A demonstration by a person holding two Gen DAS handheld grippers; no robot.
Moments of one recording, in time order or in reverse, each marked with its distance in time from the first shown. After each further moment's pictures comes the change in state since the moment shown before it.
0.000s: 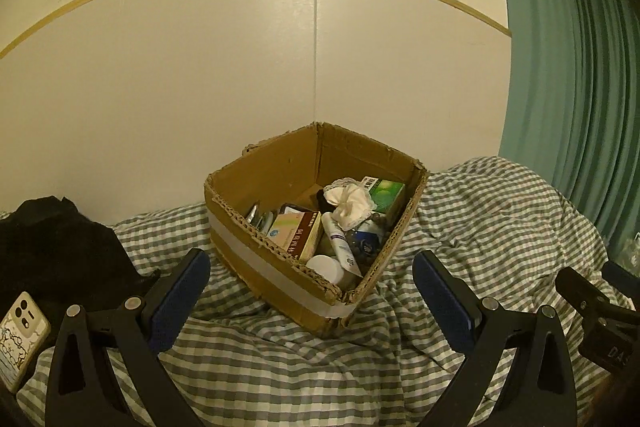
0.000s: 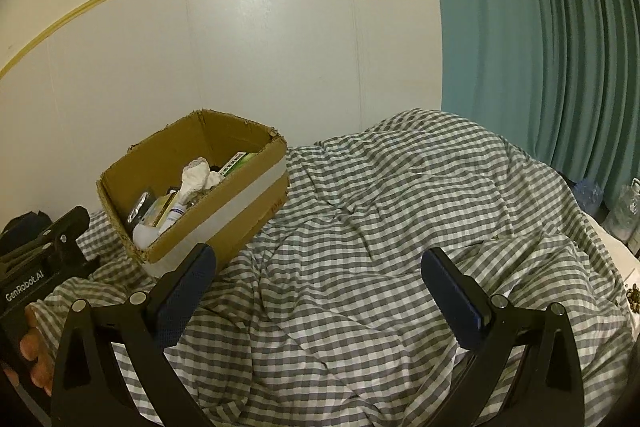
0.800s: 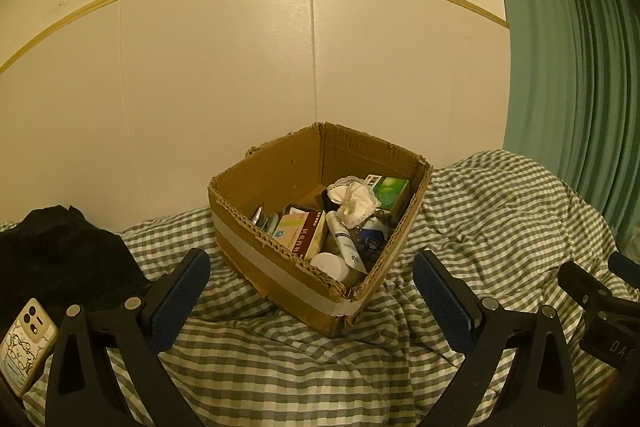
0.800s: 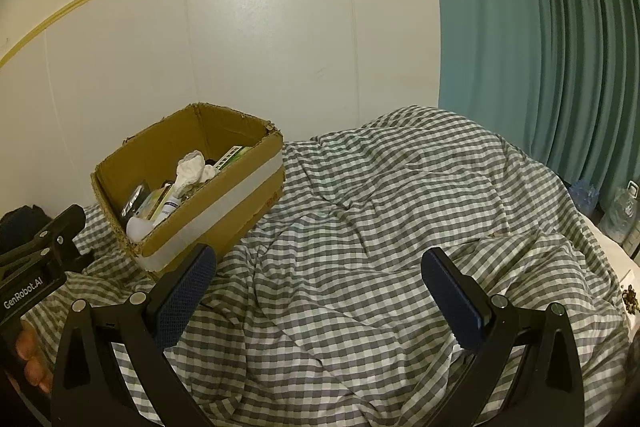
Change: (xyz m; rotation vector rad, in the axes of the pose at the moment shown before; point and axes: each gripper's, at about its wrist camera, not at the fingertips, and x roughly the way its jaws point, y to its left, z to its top) left arm -0.004 -0.006 -0.004 0.029 -0.009 0.039; right arm 0.003 0.001 -0.004 -0.010 0.019 -0.017
